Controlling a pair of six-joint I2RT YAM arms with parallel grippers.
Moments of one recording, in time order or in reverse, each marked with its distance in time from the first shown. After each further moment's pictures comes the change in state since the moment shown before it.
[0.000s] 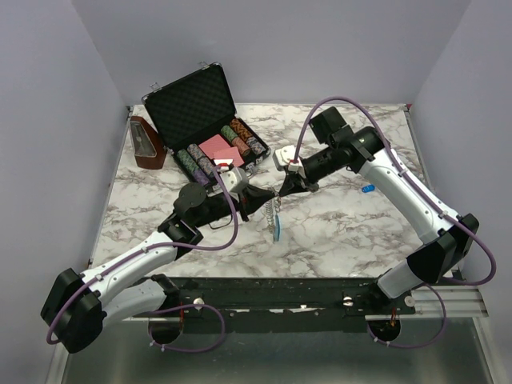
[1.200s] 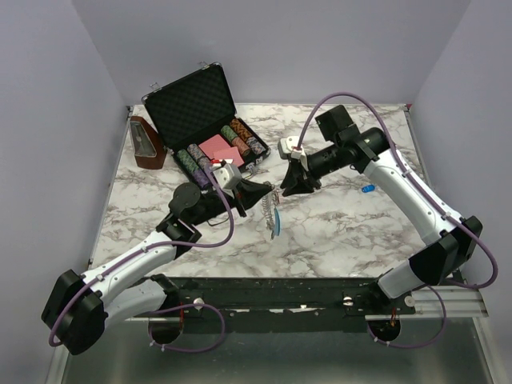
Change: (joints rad) left arm 0.037 -0.001 -0.014 0.077 0.002 -0.049; right arm -0.037 -0.018 -0.048 0.082 -0.017 0.163
